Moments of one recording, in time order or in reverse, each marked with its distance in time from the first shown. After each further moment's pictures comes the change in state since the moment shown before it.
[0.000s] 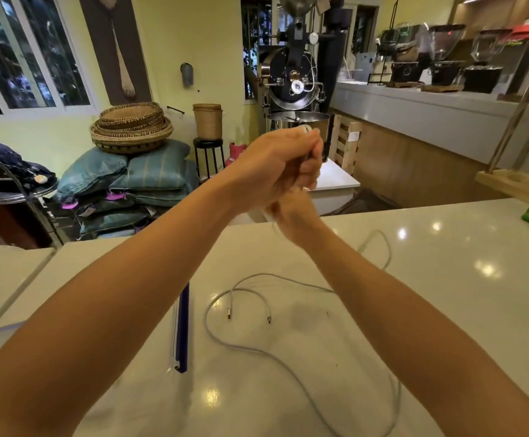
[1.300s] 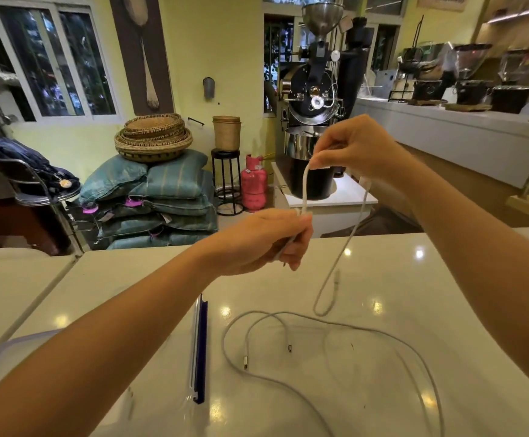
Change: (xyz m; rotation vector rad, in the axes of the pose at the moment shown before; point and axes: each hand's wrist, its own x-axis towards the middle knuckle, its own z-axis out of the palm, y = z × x) left_hand -0.045 -0.029 -0.036 0.120 -0.082 -0.179; right_hand 0.049 -0.104 -0.033 -0.923 -0.309 -0.353
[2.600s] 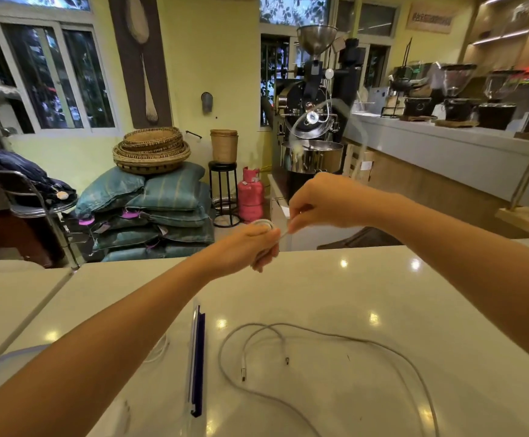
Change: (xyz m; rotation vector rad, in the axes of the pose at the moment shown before) left_hand 0.007 -0.020 -0.026 0.403 0.264 -0.022; right_hand -0.014 -0.029 0.025 -0.564 -0.407 -0.083
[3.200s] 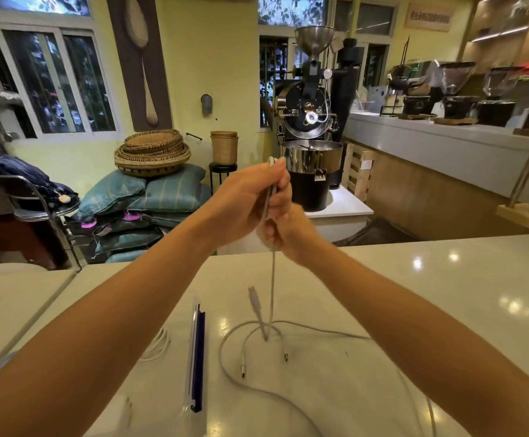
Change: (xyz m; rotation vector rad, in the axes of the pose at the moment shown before) left_hand 0.007 0.058 -0.010 -0.564 -0.023 0.194; right_hand 0.035 -0.024 0.078 1.602 0.389 0.363
